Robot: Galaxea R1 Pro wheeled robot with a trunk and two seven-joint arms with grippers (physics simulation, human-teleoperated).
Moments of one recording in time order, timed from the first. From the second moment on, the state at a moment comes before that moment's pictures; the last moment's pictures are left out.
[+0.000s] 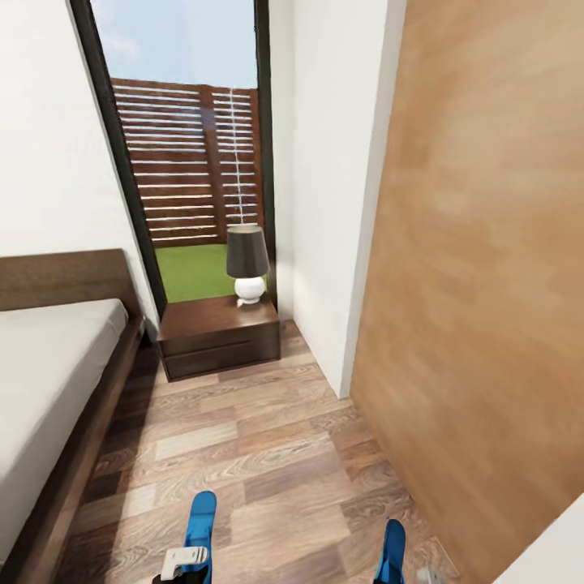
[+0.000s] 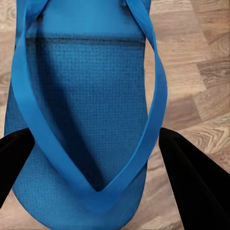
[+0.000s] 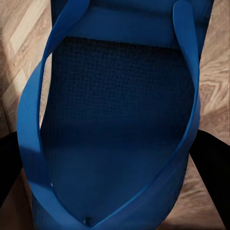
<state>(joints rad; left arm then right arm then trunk) -0.21 0.06 -0.06 -0.55 0.21 0.01 -0.24 -0.40 -0.13 -0.22 -0.08 -0.23 0.06 0.66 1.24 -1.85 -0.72</state>
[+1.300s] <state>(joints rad) -0.21 0.06 -0.06 -0.55 0.21 0.01 -0.24 -0.40 -0.13 -0.22 -0.08 -0.23 0.06 0.66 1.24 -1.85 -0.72</state>
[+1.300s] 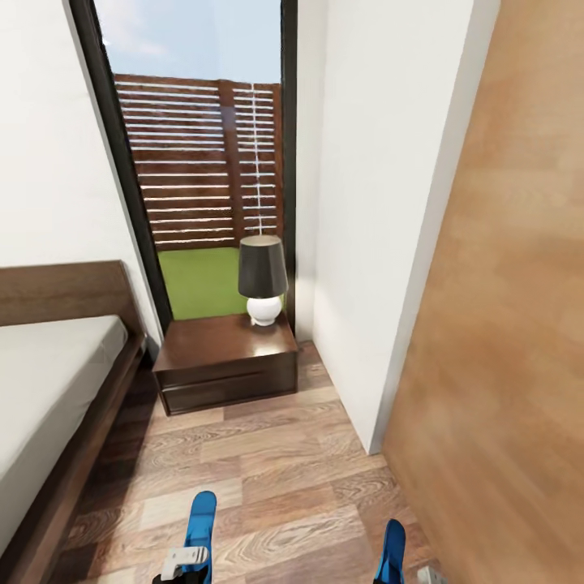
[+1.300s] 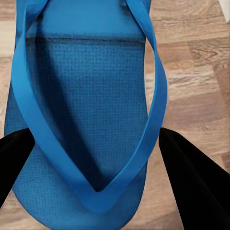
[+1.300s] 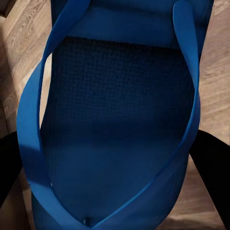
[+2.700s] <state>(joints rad) -0.21 0.06 -0.06 -0.55 0.21 0.01 -0.24 -0.40 -0.13 -0.22 -0.08 -0.23 0.06 0.66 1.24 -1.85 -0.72</state>
